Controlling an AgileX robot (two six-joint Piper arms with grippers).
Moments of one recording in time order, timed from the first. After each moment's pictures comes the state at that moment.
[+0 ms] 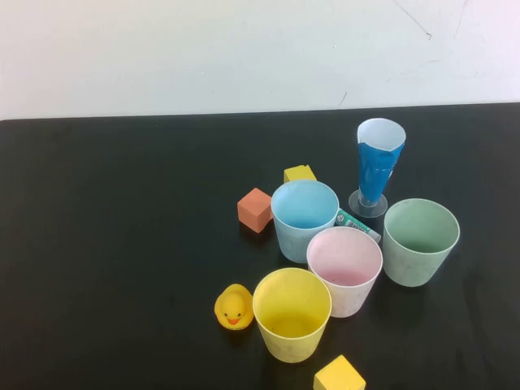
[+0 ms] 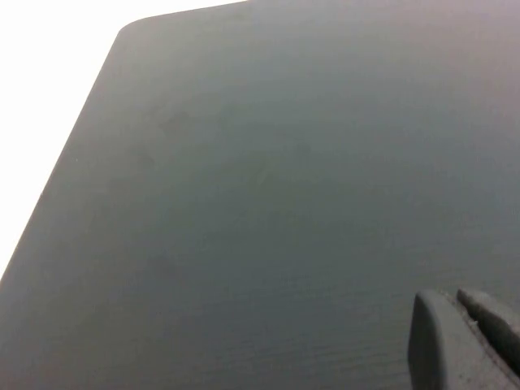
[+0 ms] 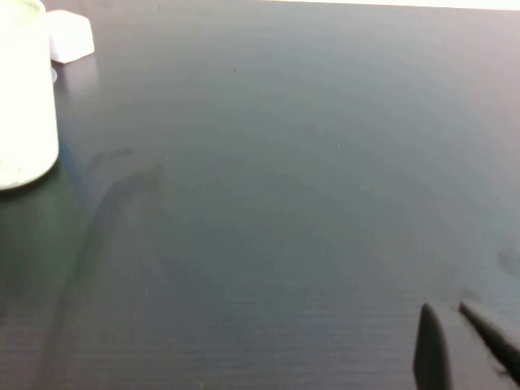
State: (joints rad) right arm -0.03 -0.01 0.03 -0.04 0.39 -0.01; left arm 0.03 -0.01 0.02 -0.03 0.35 0.10
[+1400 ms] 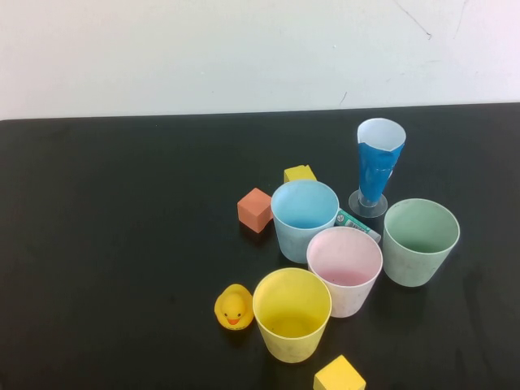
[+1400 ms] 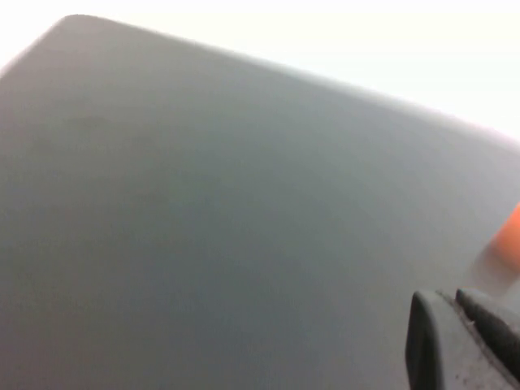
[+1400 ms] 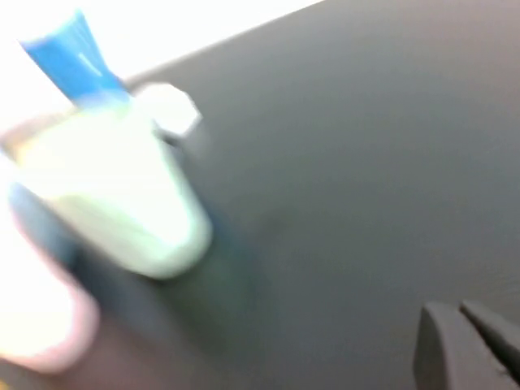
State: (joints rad) right arm -0.03 -0.01 0.03 0.37 0.39 0.04; left arm 0.03 -0.01 0.02 -0.51 0.24 0.10
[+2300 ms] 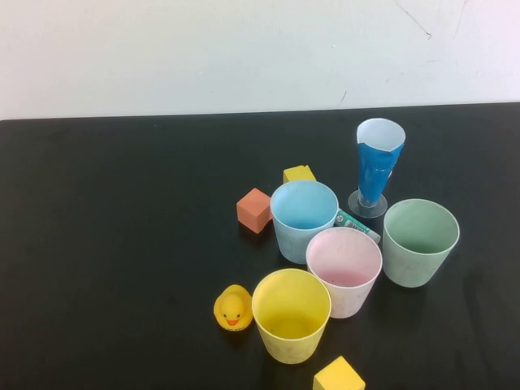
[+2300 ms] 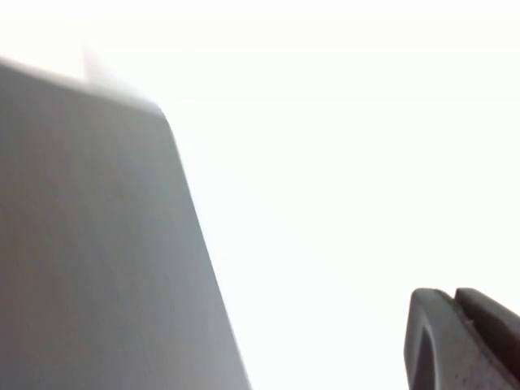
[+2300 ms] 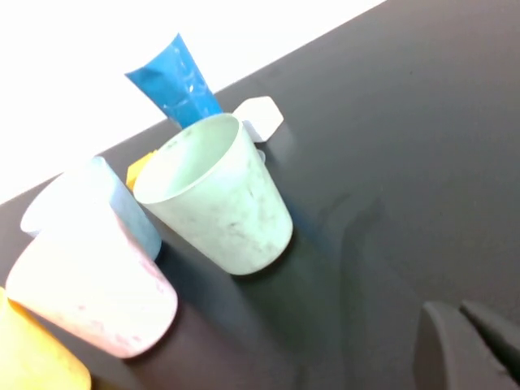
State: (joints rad) right arm -0.03 -0.01 0.03 0.71 0.41 -0.18; left arm 0.03 -0.01 0.02 -1.59 -0.24 0.23
